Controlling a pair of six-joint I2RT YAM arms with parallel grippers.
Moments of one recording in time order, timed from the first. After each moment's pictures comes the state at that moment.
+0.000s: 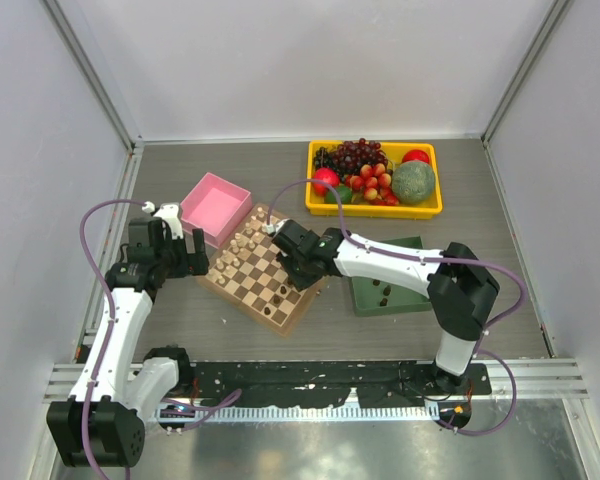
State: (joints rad) left arm 0.00 0.90 0.76 -0.66 0.09 -0.08; right arm 1.00 1.78 1.31 -0.62 0.10 0.31
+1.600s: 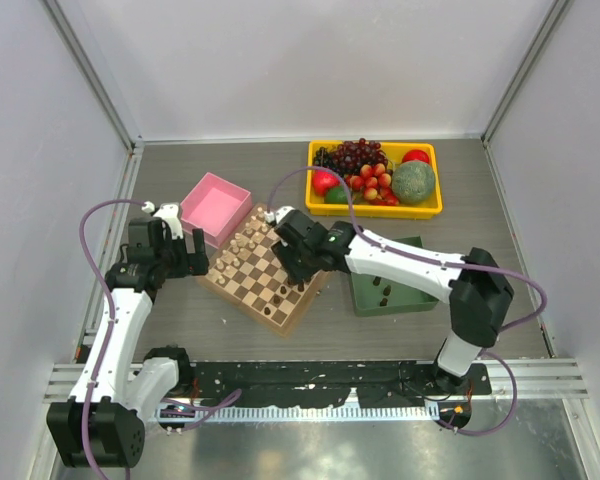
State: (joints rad) left arm 0.00 0.90 0.76 -0.66 0.09 -0.08; right arm 0.99 1.72 1.36 -0.64 0.12 0.28
